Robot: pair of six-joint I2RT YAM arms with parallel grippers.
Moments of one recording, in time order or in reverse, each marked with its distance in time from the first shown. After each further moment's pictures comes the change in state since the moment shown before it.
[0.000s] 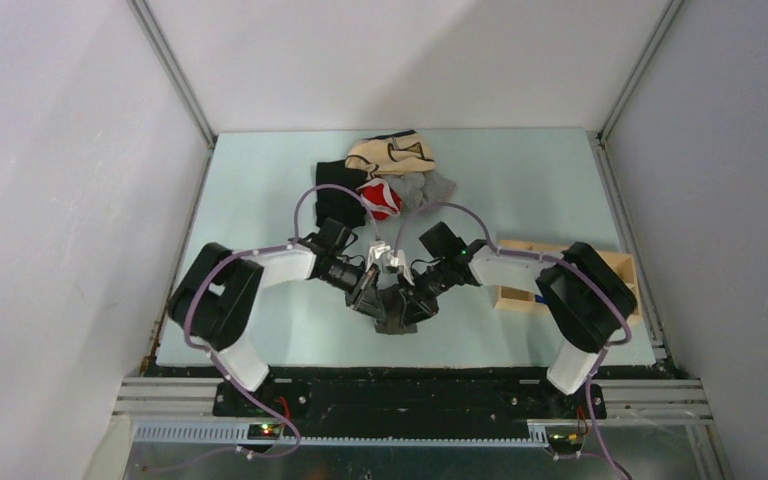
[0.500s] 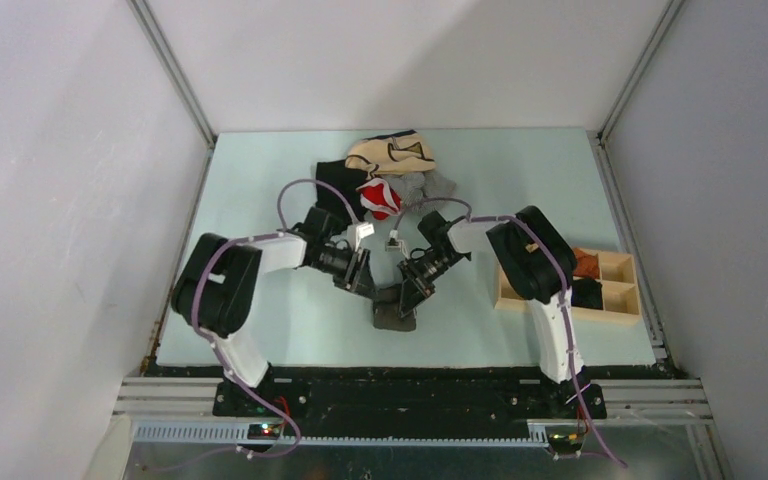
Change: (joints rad) left arm 0.134 0.148 0.069 0.011 -0.098 -0.261; right arm -0.128 0.435 0.333 -0.286 -0.203 0.192
